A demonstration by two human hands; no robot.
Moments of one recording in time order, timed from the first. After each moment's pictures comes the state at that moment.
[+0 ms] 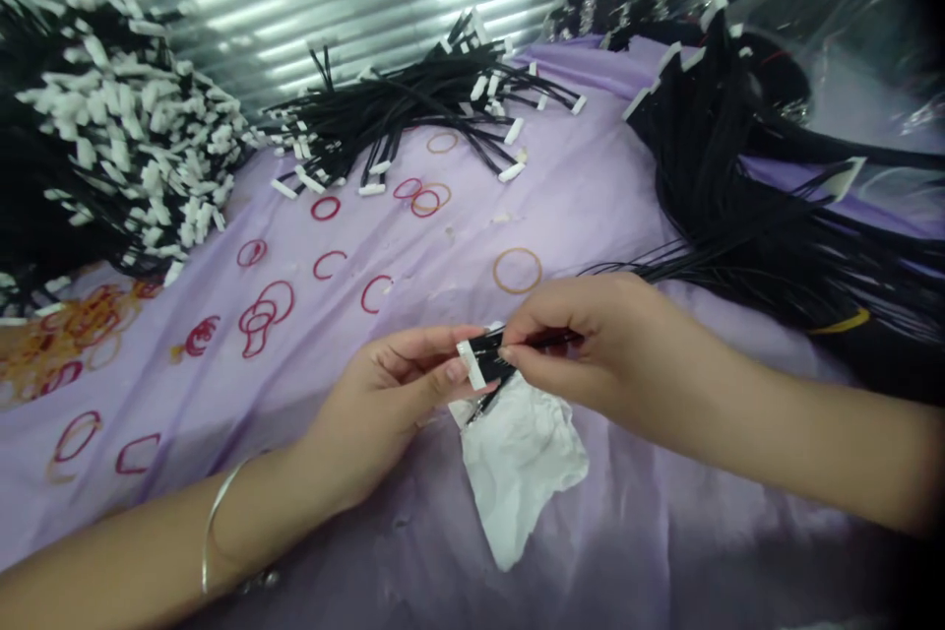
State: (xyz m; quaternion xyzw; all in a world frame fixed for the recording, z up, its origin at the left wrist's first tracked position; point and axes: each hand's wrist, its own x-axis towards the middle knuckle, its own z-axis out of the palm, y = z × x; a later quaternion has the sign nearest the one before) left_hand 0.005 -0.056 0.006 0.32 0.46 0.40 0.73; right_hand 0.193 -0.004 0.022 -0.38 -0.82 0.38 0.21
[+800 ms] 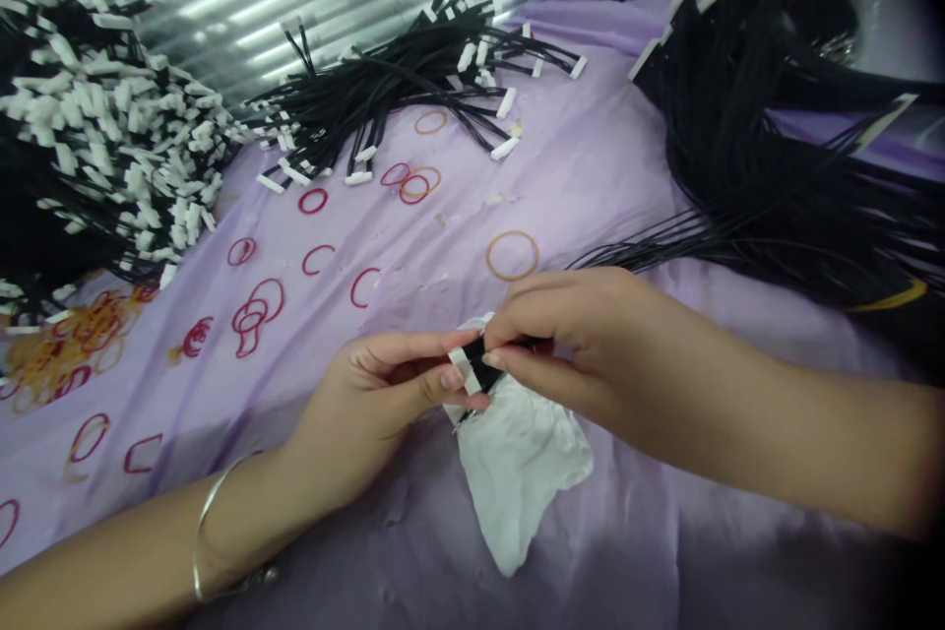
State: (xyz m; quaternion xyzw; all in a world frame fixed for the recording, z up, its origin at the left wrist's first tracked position) left_hand 0.004 -0.059 0.004 0.34 0.47 0.40 0.71; right_hand 0.193 -0.005 0.018 -0.32 -0.85 0.34 0.22
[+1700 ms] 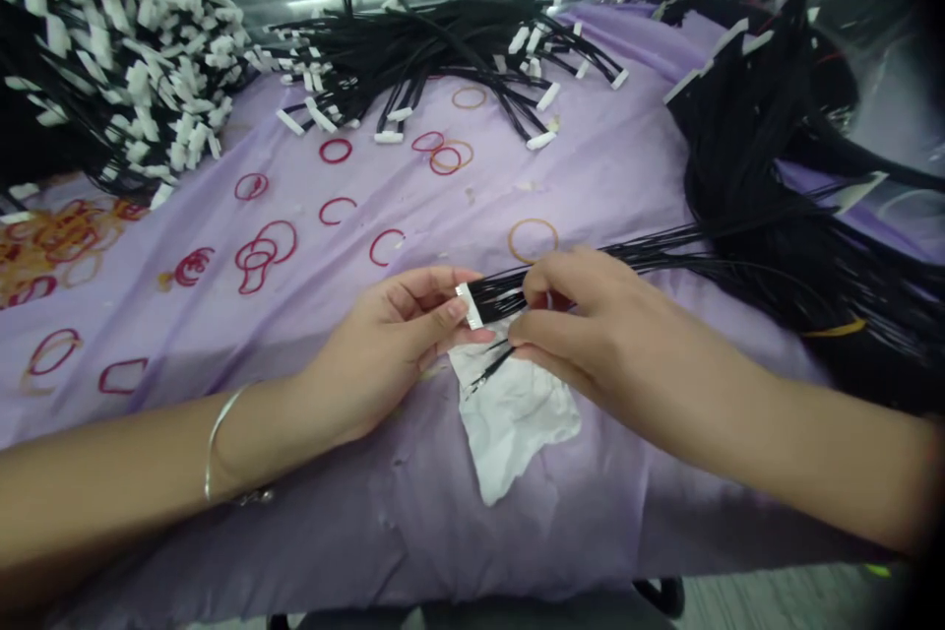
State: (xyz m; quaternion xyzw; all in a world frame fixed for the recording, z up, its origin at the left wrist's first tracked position) left_hand 0.009 -0.052 0.006 0.27 0.44 0.47 0.71; right_hand 0.202 -0.012 0.020 -0.26 -0.95 0.12 0.13
